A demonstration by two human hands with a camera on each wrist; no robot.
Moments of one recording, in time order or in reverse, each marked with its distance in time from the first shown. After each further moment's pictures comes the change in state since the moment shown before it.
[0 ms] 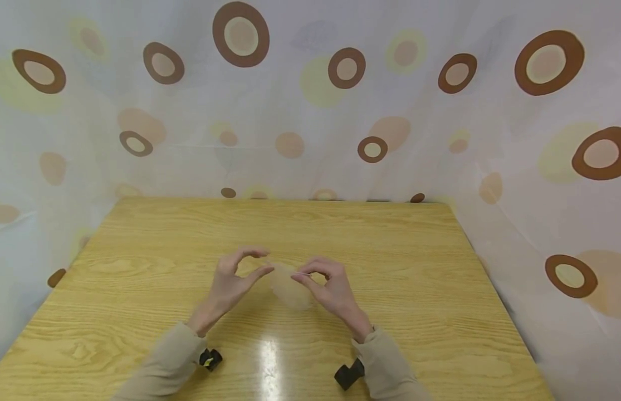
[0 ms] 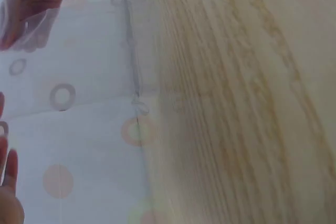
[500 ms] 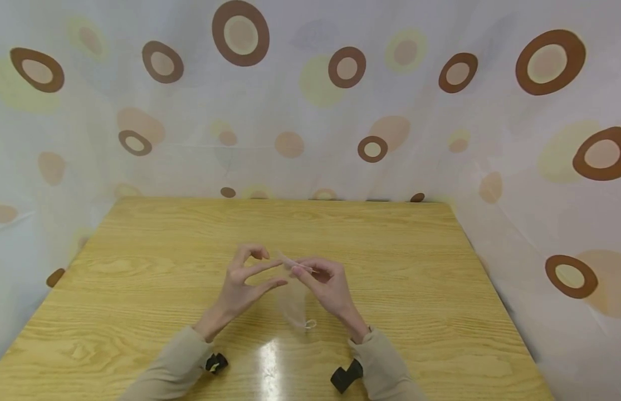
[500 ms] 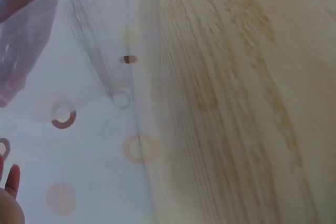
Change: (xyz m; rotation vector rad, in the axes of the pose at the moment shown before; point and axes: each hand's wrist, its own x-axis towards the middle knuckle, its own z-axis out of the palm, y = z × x) left_hand -0.001 0.003 0.015 0.130 -0.006 0.163; right_hand 0.002 -0.007 0.006 0.194 0.048 0.118
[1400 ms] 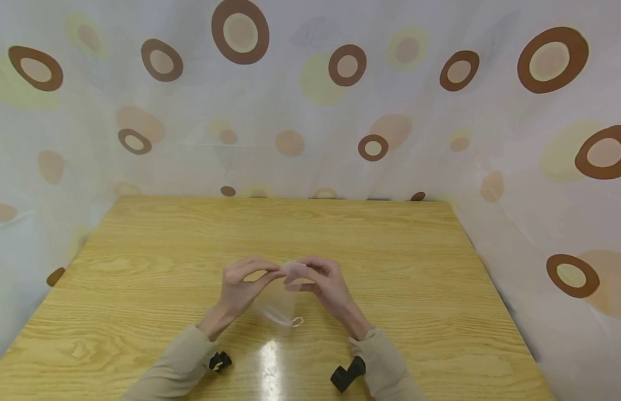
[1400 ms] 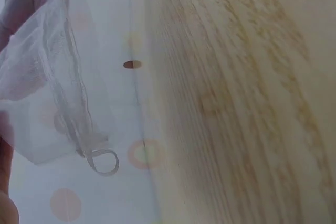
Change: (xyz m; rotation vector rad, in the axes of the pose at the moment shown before) left_hand 0.005 0.009 0.003 -0.167 0.056 -0.023; right_hand 0.001 0.001 -0.002 0.531 -0.118 0.324
